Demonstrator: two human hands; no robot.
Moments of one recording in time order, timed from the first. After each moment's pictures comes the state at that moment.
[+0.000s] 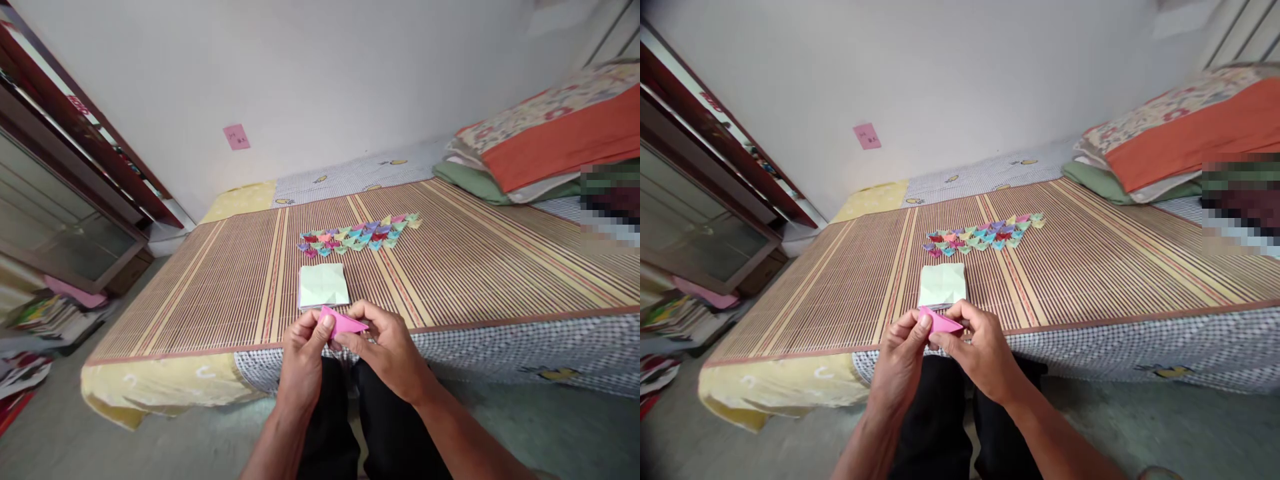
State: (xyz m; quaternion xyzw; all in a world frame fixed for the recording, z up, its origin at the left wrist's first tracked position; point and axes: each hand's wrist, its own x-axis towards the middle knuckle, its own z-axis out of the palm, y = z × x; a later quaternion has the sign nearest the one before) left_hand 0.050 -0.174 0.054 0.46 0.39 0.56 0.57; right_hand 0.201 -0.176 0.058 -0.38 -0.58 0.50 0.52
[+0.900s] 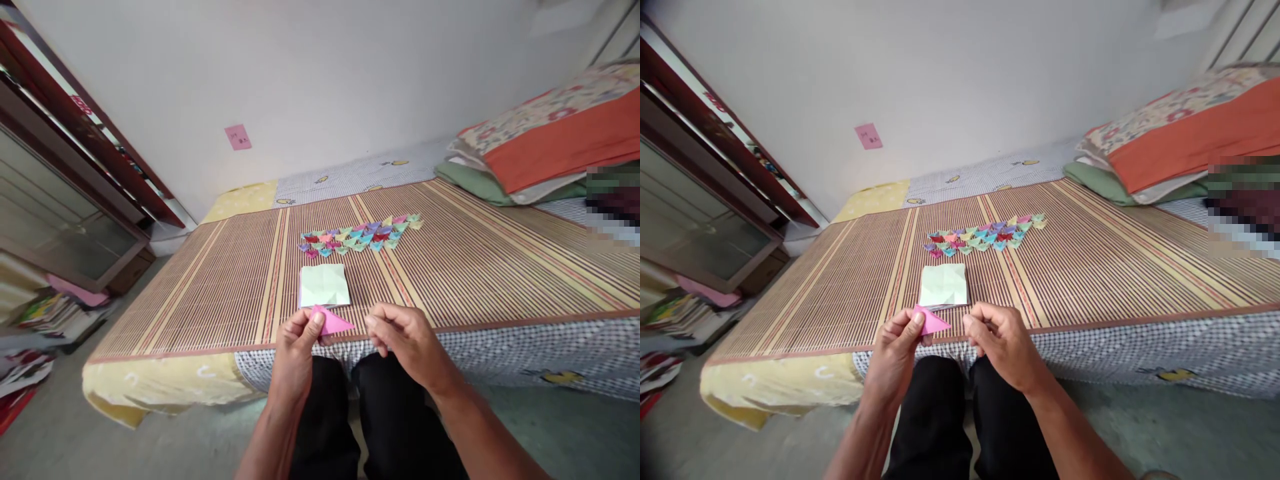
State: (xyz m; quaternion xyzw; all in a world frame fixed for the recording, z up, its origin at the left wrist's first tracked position) left_hand 0.040 -0.169 0.048 0.44 0.41 0.57 0.56; right_hand 0.231 -0.170 0.044 -0.40 -0.62 0.46 0.50
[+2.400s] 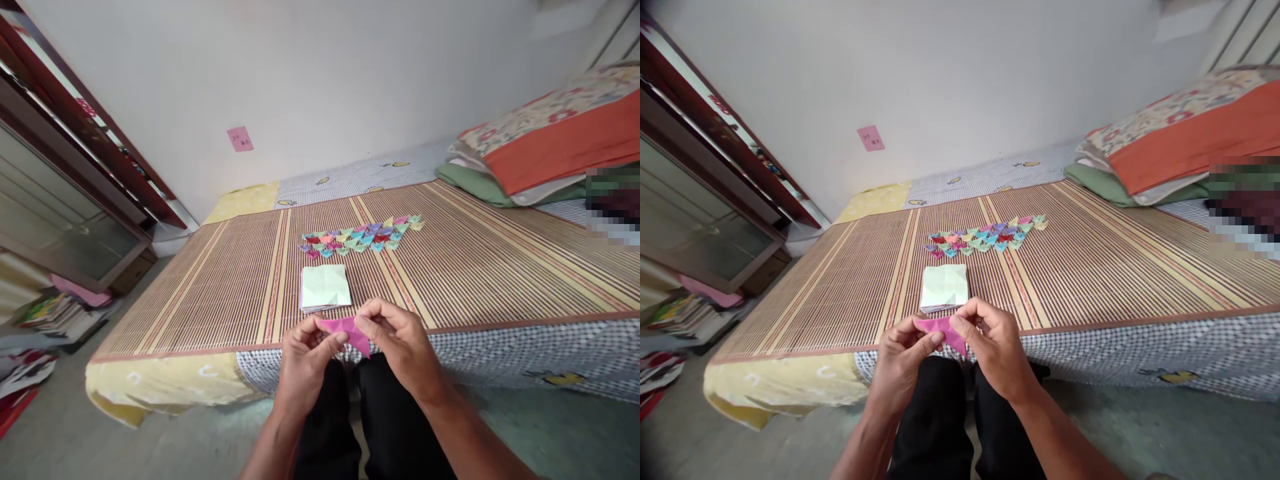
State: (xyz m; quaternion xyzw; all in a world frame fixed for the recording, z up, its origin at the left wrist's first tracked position) left_hand 0.044 -0.181 0.053 0.47 0.40 0.55 0.56; right_hand 0.211 -0.176 0.053 -0.40 -0.57 0.46 0.56
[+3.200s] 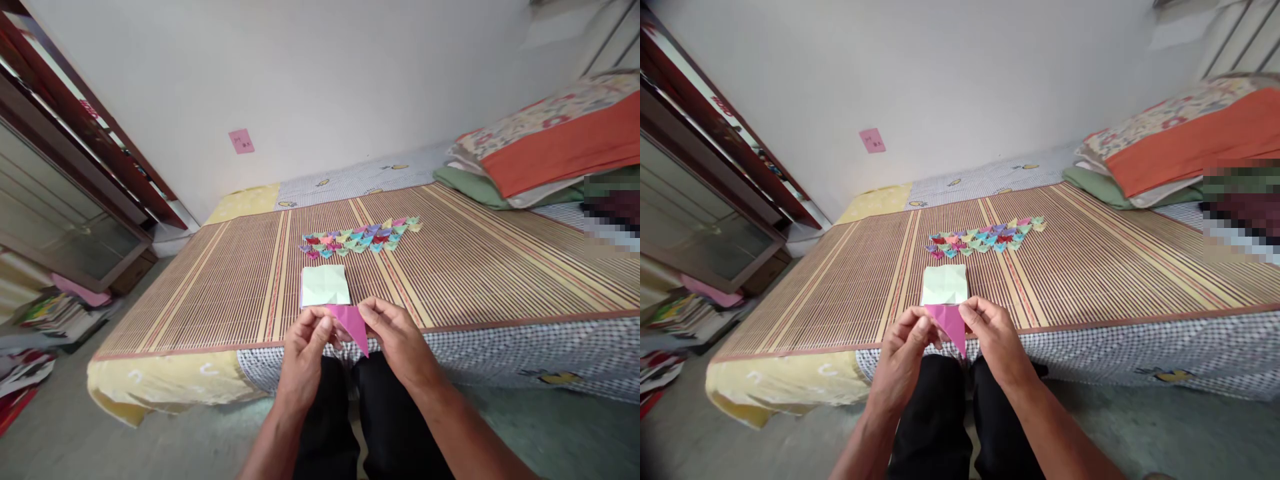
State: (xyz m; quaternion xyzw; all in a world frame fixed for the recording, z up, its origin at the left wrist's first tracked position) left_hand 0.047 -0.181 0.057 0.50 0.37 0.56 0.55; right_hand 0.206 -0.168 0.035 -0.37 -0.44 0.60 0.56
